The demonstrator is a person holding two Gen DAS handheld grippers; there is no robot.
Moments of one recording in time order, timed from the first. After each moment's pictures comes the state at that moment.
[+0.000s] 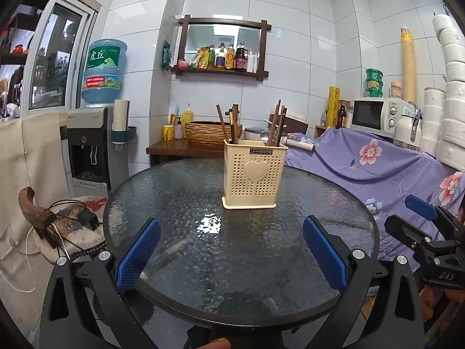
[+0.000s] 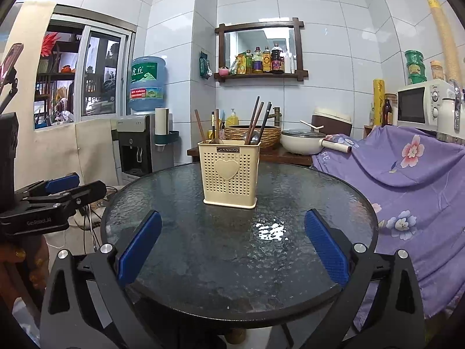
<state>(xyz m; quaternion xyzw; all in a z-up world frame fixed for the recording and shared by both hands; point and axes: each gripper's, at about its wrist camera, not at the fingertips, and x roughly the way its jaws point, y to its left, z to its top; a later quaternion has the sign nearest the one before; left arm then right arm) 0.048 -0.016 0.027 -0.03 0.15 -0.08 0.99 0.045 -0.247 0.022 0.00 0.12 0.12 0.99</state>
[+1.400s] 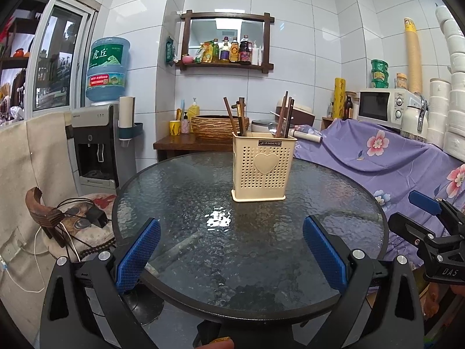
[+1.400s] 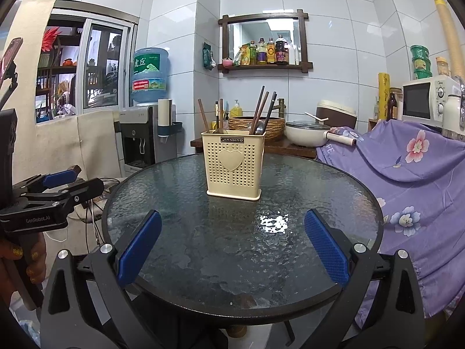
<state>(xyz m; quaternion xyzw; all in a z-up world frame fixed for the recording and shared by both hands) 0.049 -0.014 0.025 -0.01 0.16 -0.06 0.98 0.058 -0.247 0.018 0.00 0.14 0.13 0.98</state>
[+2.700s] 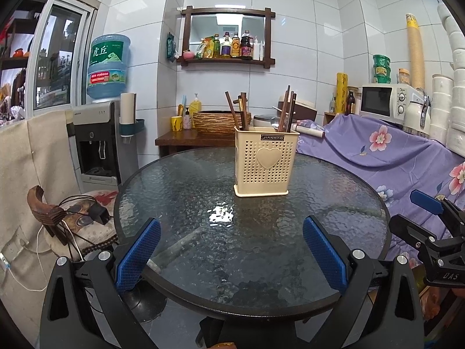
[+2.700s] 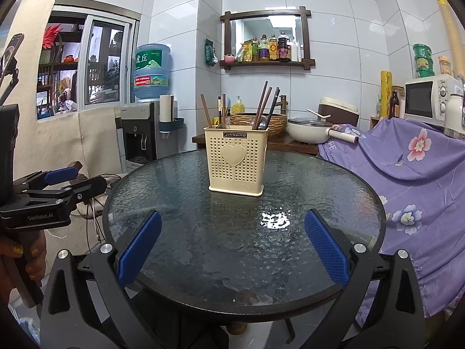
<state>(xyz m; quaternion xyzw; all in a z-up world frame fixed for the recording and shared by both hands) 0.052 -0.011 0.021 -0.01 0.18 -0.06 0.98 0.060 -0.244 0.013 -0.01 0.15 0.13 0.98</state>
